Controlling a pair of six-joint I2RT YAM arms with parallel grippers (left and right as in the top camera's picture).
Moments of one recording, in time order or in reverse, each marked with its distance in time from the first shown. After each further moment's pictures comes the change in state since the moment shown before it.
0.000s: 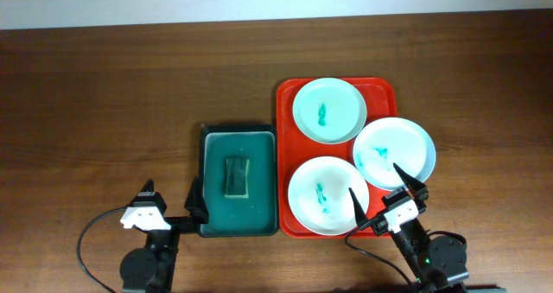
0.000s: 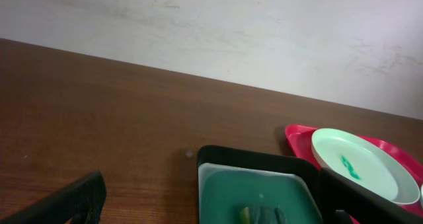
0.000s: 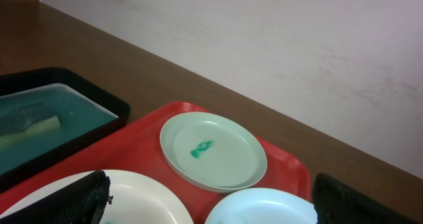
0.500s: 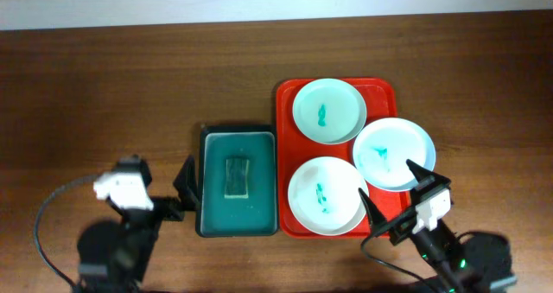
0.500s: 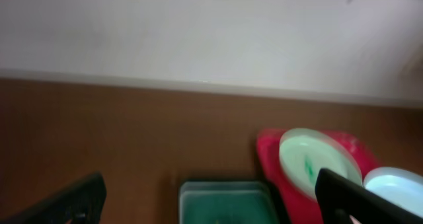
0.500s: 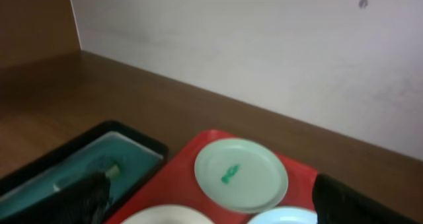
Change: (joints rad) left arm 0.000 0.449 0.639 -0.344 0.088 0.070; right arm 0.000 0.227 0.509 -0.392 -0.068 0.188
